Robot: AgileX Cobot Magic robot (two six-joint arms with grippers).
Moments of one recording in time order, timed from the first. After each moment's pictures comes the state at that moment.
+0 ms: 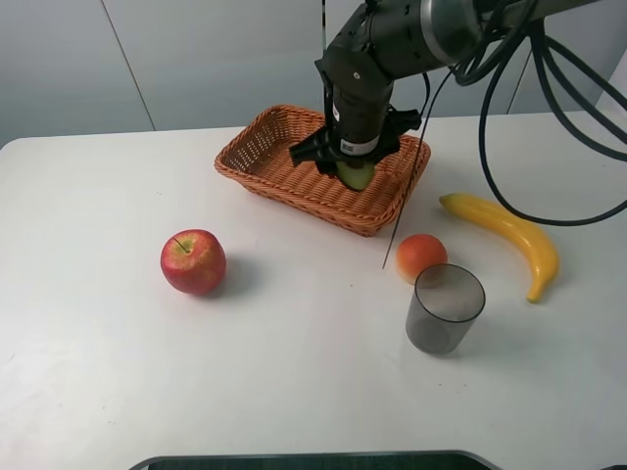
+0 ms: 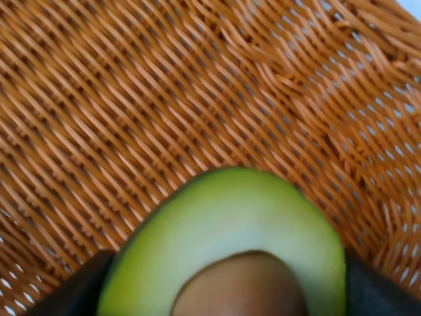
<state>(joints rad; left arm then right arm) 0.05 0.00 -0.51 0.02 1.08 -0.02 0.66 2.13 -1.48 -0.46 0.71 0.70</state>
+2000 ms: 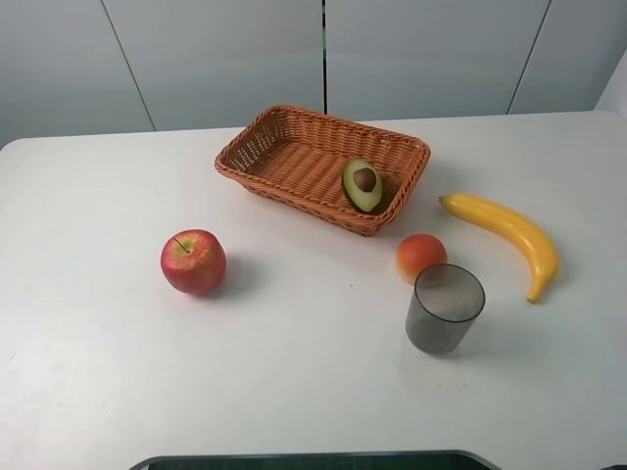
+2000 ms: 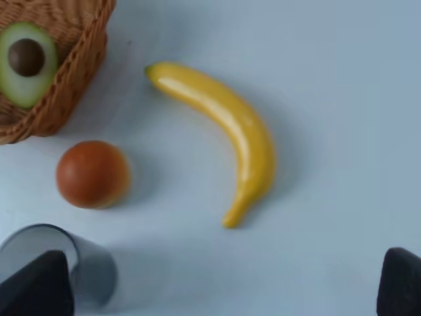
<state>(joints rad) 0.05 0.00 -0.51 0.02 1.08 -0.02 0.20 0.55 -0.67 -0.09 1.07 0.30</state>
